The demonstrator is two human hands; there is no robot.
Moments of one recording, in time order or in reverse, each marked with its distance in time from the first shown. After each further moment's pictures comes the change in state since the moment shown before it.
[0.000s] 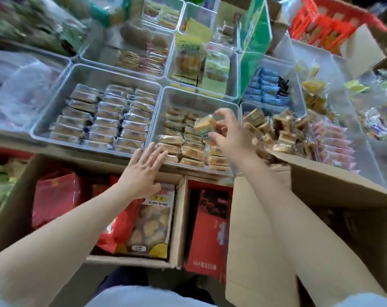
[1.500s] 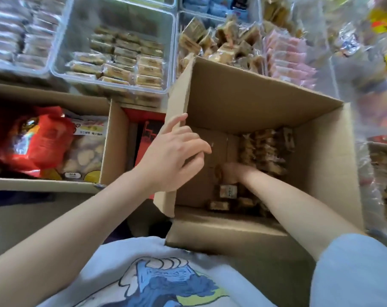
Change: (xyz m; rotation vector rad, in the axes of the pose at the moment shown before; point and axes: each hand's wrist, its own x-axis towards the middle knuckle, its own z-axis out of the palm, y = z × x) left_hand -0.080 0.332 -0.062 -0.525 0.322 0.370; right_hand -0.230 0.302 -0.028 -0.614 -1.065 0.286
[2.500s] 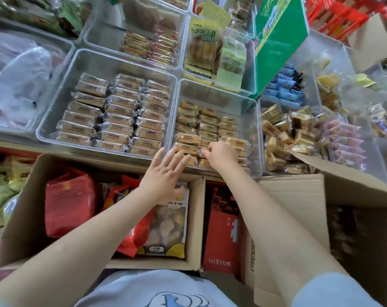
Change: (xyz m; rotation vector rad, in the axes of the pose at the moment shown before) left_hand -0.041 -0.349 -0.108 0.433 -0.259 -0.232; right_hand 0.081 -0.314 -0.282 0.194 0.657 0.233
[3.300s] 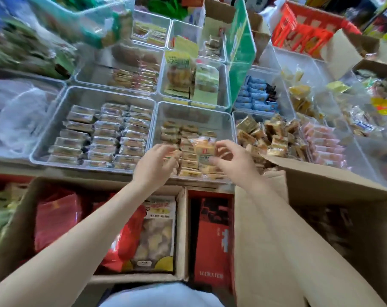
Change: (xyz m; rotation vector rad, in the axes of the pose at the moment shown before) left_hand 0.022 0.051 -0.096 -0.663 0.325 -0.268; right_hand -0.091 0.094 -0.076 0.790 0.200 -0.227
